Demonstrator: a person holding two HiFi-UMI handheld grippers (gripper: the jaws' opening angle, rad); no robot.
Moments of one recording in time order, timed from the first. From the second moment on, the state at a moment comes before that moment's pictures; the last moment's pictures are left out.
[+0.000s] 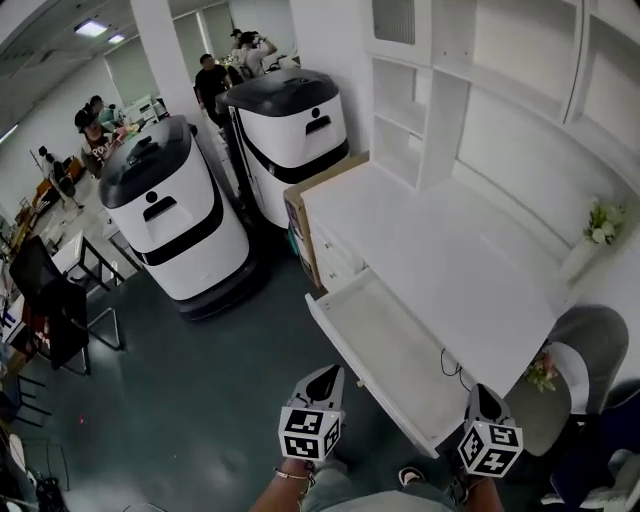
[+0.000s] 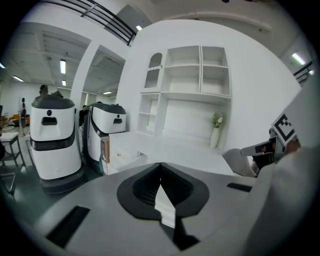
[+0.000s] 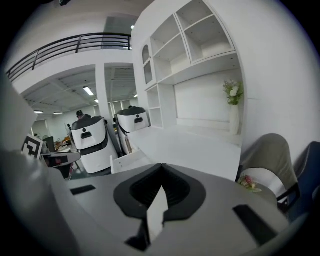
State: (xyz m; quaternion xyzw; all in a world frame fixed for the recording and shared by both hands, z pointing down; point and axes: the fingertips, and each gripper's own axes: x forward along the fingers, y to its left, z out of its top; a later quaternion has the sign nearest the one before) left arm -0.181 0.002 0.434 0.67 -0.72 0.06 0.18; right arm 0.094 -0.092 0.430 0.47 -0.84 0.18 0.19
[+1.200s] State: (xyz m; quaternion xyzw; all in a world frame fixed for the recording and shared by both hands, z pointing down) left arm -0.211 -0.062 0.500 0.78 -0.57 0.17 0.20; right arm 0.079 -0.064 0.473 0.63 -0.72 0.24 0.18
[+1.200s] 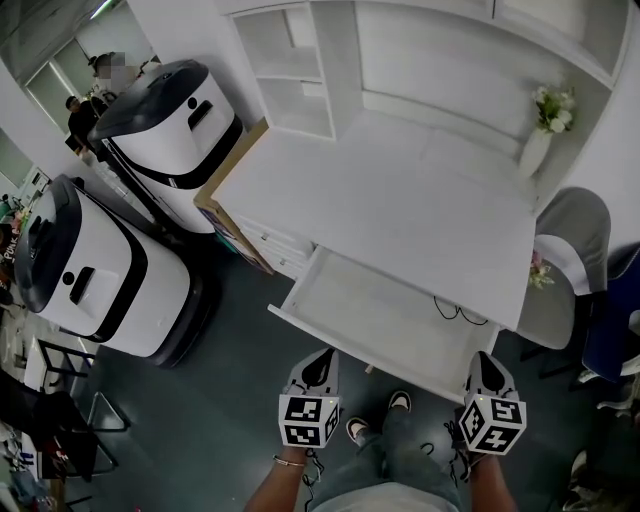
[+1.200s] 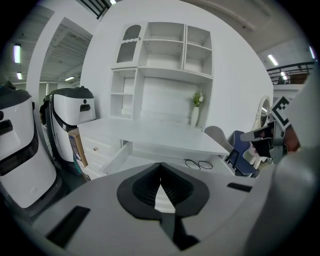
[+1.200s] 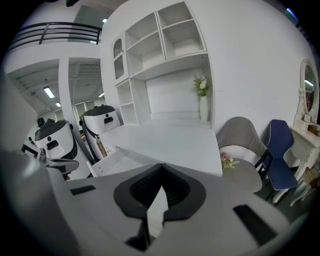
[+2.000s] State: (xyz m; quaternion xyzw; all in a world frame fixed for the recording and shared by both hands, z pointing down) left arm -0.215 -0.043 0.576 0.78 -0.56 0.20 0.21; right arm 0.072 -0.015 0.533 0.61 -0.70 0.25 0.25
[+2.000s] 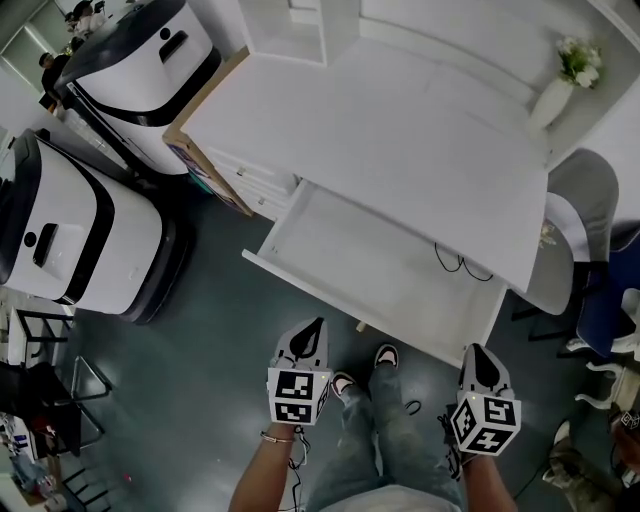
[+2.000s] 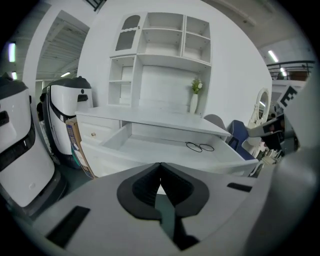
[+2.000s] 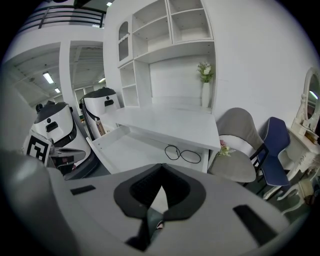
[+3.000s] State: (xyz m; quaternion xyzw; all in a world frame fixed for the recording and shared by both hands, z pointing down) left arm -0.199 -0.065 0.601 0.80 -0.51 0.23 0.23; right arm 0.088 -0.018 0.543 0.64 -0.67 0.28 0.25
